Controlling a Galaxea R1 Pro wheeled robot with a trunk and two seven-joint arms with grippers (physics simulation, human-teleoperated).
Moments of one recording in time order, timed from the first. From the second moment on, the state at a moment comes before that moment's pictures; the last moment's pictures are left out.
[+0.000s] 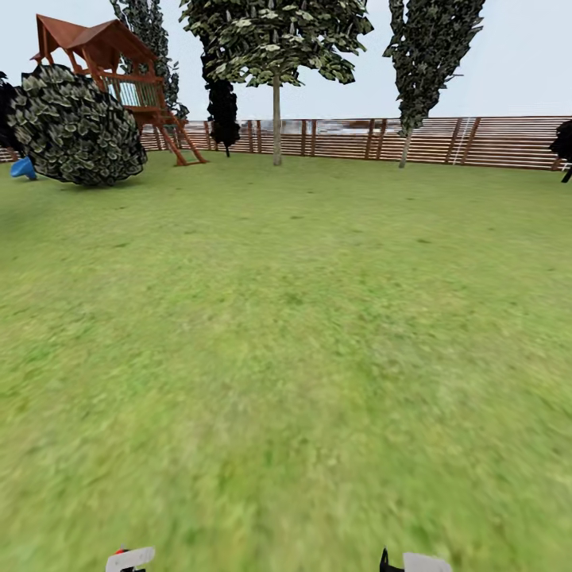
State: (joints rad) left arm -0.35 0.14 -0.18 -0.11 0.35 -0.43 0.04; right arm -0.37 0.07 -0.32 -0.03 0.44 -0.62 -0.48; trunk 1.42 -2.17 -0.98
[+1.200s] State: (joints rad) left arm -0.35 0.14 -0.18 -0.11 0.35 -0.43 0.04; right arm -0.37 0.07 -0.32 -0.03 0.44 -0.62 -0.48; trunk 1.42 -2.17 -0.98
